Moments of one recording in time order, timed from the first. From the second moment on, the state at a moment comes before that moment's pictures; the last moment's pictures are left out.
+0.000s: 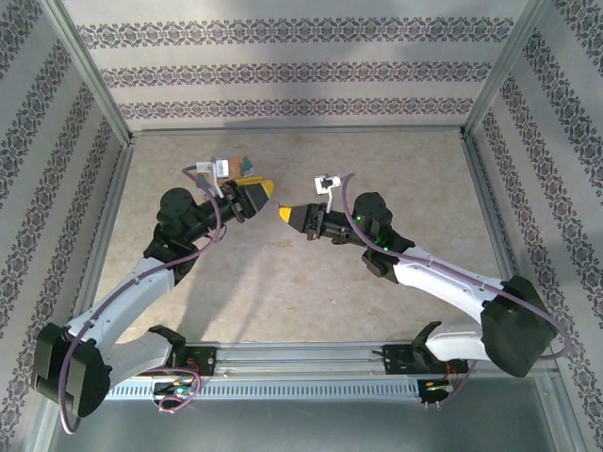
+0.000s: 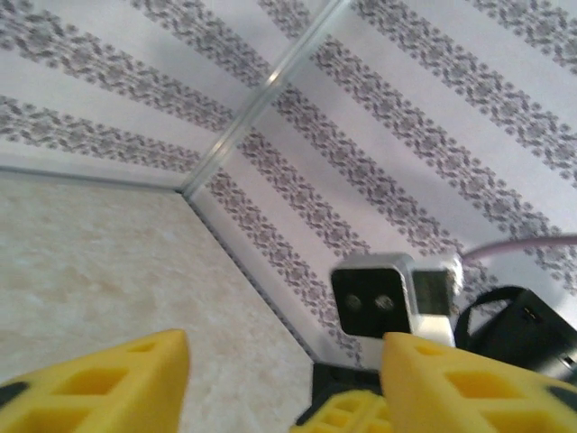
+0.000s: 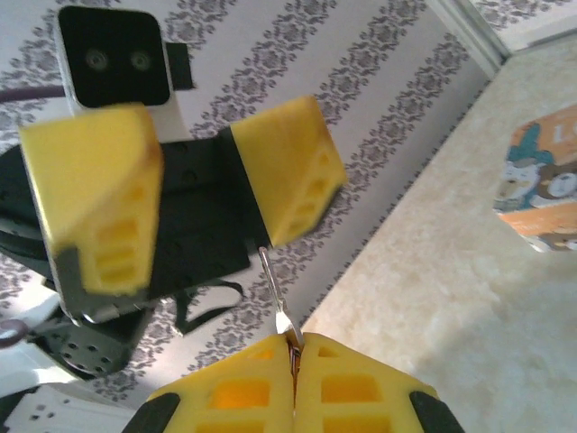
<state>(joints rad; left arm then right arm) -0.36 1.07 0.72 0.43 0.51 -0.75 0.70 1.27 0.75 0.50 -0.53 0.84</state>
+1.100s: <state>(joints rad) -0.24 1.93 1.58 -0.50 -0.03 -0.27 0.70 0.88 0.66 -0.34 -0.12 0.55</state>
